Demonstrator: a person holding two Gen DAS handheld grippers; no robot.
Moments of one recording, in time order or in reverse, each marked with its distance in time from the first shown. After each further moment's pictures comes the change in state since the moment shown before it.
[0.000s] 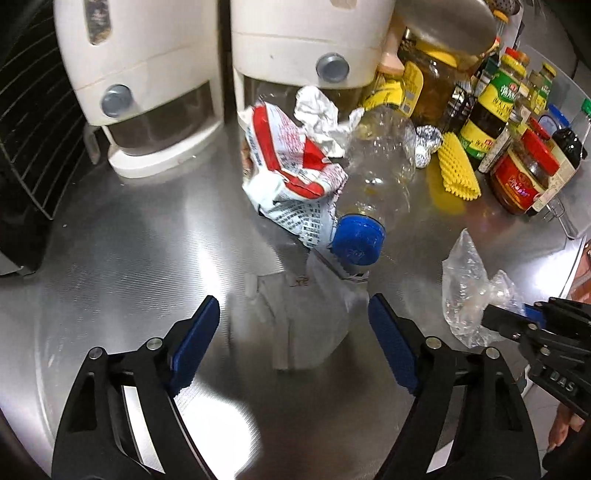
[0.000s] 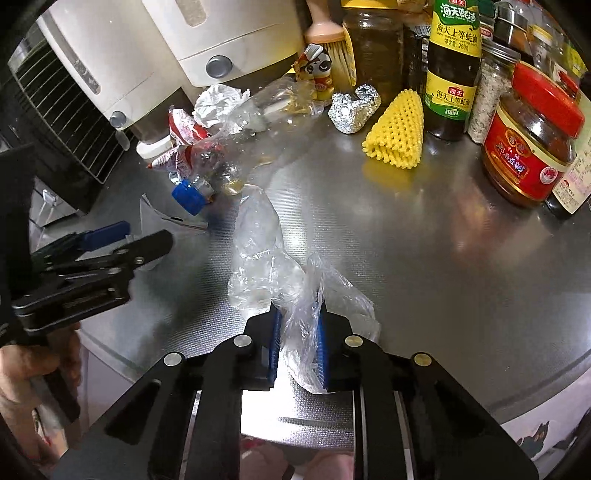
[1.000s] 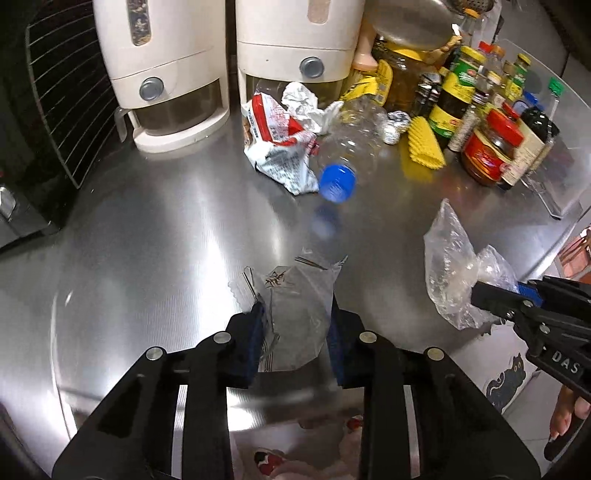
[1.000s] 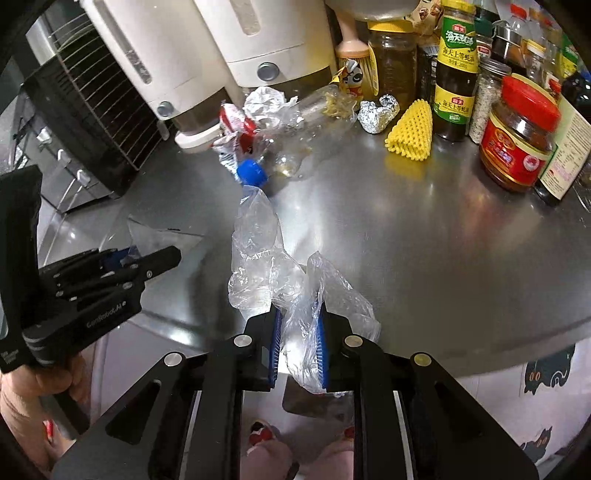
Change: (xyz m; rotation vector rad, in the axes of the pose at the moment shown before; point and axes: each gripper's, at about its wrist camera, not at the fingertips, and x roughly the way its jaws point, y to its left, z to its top) left arm -0.058 -0.008 -0.063 -0.002 -0.020 -0.004; right arm -0.036 0.032 -0.042 -0.042 -0.040 0.037
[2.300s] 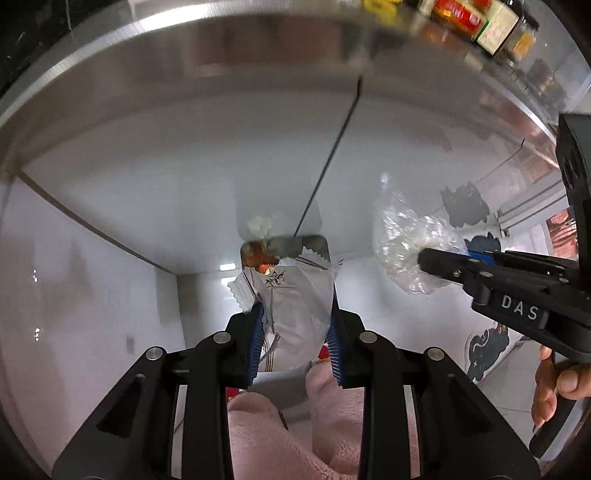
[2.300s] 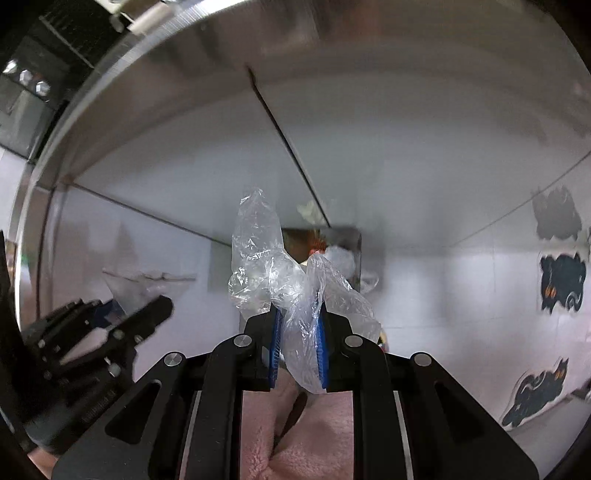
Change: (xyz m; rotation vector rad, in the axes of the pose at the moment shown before) left arm 0.059 -0.069 -0.208 -0.072 0.229 -0.046; right arm 0.085 -0.040 -0.173 0.124 0.295 -0.017
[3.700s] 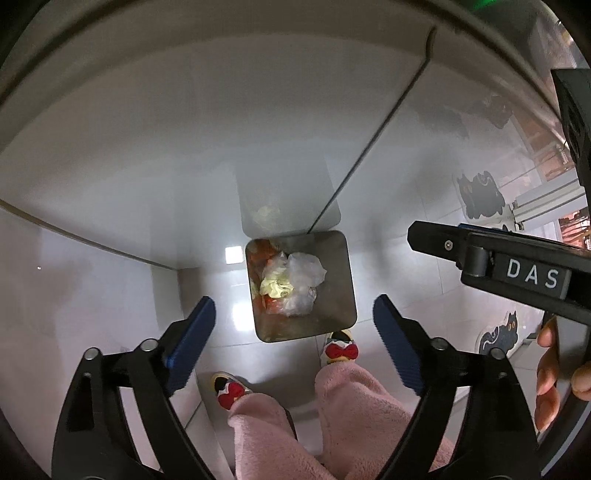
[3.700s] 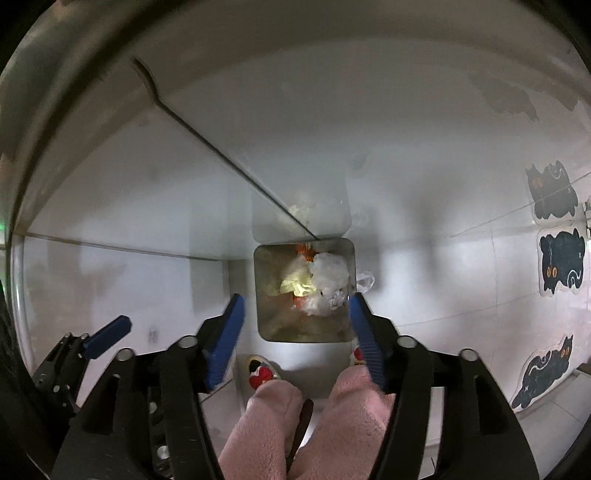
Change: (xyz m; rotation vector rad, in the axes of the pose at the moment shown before) left arm 0.055 0.017 0.037 -0.014 0.068 0.027; right arm 0.029 -0.010 0.046 0.094 0.044 -0.050
